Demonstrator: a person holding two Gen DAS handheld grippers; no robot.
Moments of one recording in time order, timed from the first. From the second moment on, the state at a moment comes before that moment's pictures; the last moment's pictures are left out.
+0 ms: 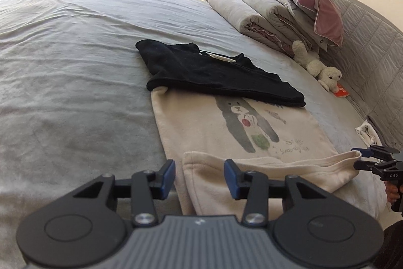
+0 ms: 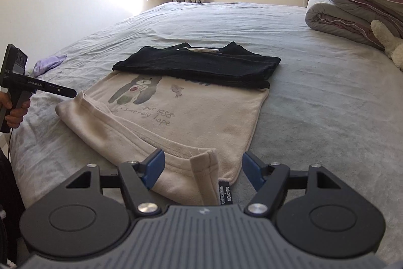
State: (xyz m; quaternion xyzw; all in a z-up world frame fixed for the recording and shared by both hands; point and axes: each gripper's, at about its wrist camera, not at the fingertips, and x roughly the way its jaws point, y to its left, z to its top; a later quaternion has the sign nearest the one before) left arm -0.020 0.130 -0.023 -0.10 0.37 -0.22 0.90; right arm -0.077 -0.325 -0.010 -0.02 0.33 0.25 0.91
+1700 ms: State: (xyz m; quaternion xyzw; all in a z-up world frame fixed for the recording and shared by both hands) left arm 0.066 0.113 -0.023 -0.11 0.31 -0.07 0.94; right arm 0.060 -0.299 -0.018 0.06 0.31 0.04 0.95
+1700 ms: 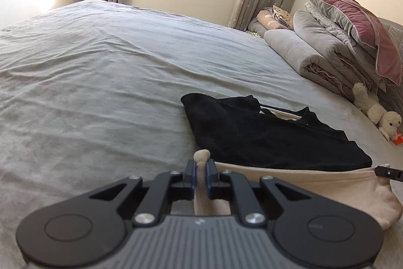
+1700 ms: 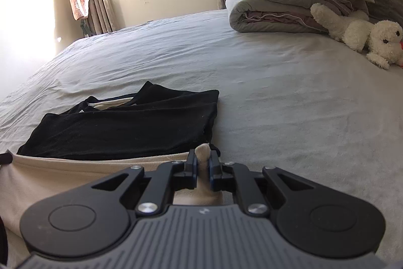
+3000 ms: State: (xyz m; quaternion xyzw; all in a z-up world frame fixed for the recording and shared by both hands) left arm 0.020 0.143 -0.040 -0.30 0.46 -0.14 0.82; right arm -0.006 -0.362 -0.028 0.34 0.41 0.04 0.85
